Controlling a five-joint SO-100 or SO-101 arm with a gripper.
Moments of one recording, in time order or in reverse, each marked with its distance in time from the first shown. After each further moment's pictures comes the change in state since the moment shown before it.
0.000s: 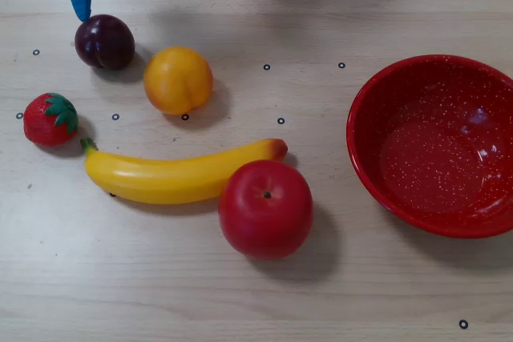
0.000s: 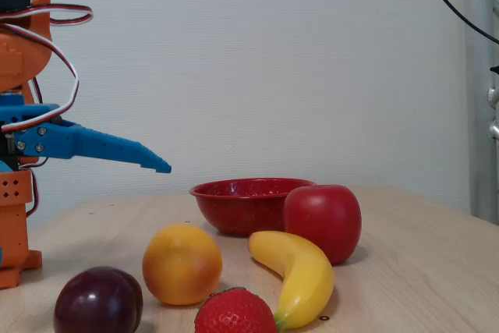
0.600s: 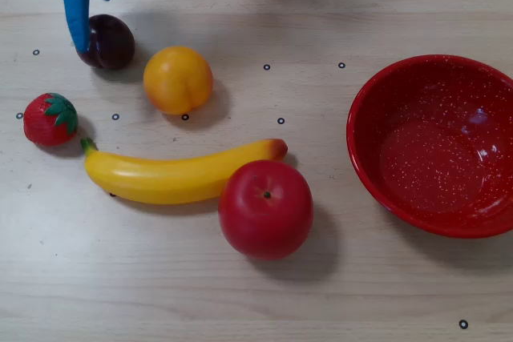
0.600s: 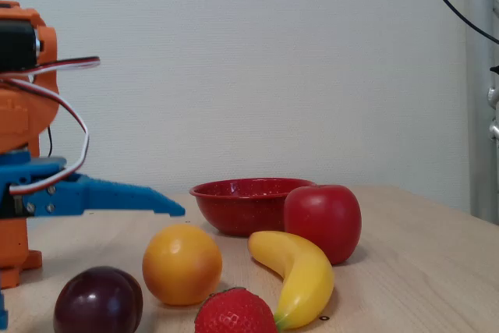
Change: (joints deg) arm 0.0 -9.0 3.2 -13.8 2.6
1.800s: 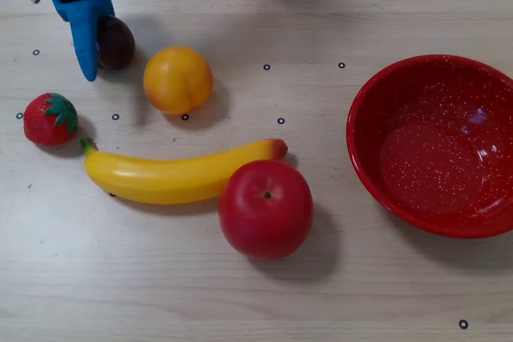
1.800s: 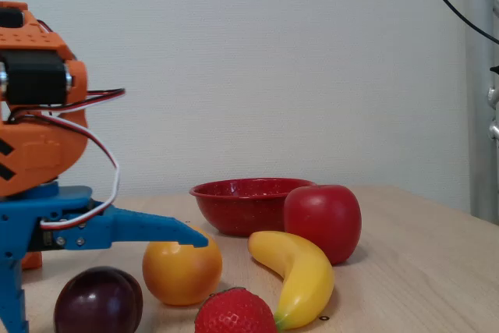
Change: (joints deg) arm 4.1 -6.8 -0.9 -5.2 -3.1
